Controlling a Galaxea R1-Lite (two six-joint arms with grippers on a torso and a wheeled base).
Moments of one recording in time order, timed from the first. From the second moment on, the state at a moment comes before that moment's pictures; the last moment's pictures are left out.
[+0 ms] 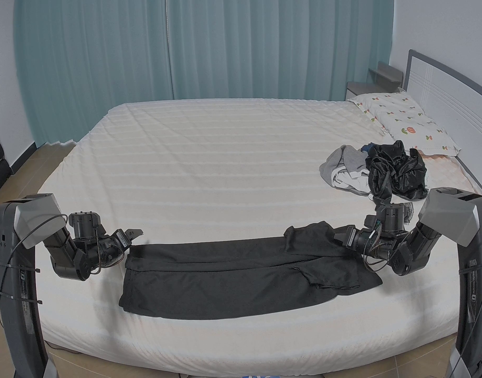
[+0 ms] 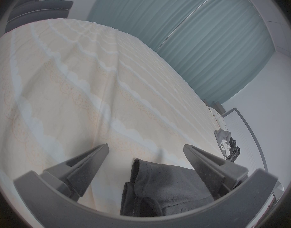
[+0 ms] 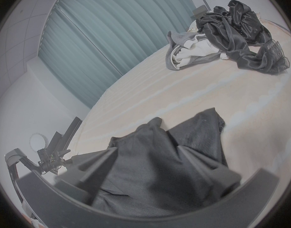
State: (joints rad) left arm 0.12 2.47 -0.95 -0.97 -0.31 -0.62; right arm 0.11 2.46 -0.97 -1.01 0.34 0.48
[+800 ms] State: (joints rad) left arm 0.11 2.47 -0.95 -0.97 -0.31 -0.61; right arm 0.05 2.36 -0.79 -1.04 0.44 0.48
